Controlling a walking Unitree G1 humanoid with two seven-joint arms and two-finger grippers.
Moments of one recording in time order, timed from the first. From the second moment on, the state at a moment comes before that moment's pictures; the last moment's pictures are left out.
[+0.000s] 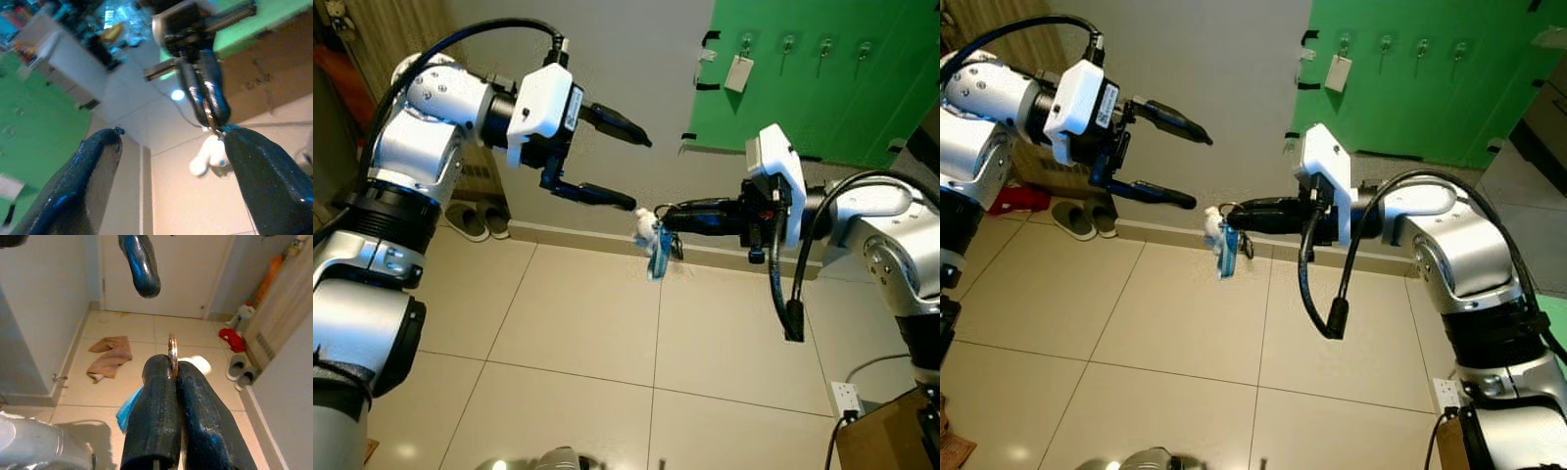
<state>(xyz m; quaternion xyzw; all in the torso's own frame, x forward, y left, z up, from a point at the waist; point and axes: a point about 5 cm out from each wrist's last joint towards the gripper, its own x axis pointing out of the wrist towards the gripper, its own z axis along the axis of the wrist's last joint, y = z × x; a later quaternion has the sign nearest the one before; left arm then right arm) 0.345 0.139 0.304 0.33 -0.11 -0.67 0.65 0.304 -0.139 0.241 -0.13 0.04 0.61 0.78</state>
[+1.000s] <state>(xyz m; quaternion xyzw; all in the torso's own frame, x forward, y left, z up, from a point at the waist) 0.298 0.155 0.102 0.04 0.01 -0.08 1.00 0.250 -0.195 0.102 -0.03 -0.05 -0.06 1.00</state>
